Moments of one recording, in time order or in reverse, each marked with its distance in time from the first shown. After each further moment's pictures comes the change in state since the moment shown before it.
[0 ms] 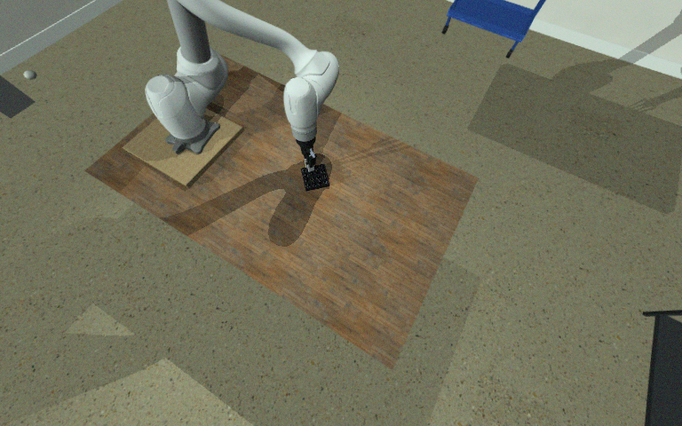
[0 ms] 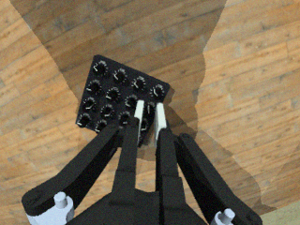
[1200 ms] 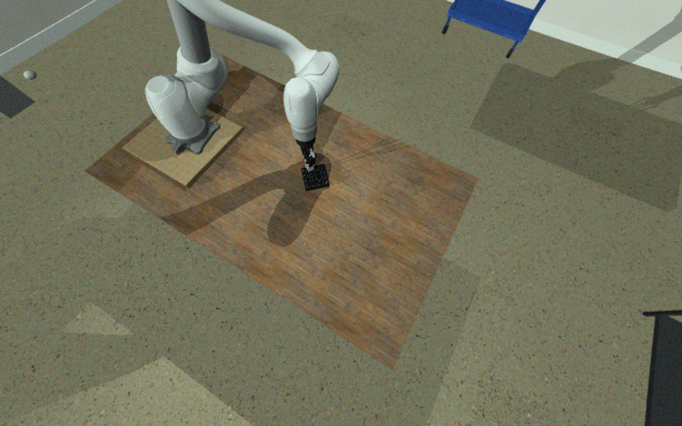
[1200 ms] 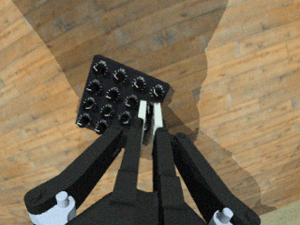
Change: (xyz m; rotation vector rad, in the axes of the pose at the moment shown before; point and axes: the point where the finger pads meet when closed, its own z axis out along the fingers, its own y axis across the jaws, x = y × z) arm 0.000 0.000 0.000 0.000 0.000 0.000
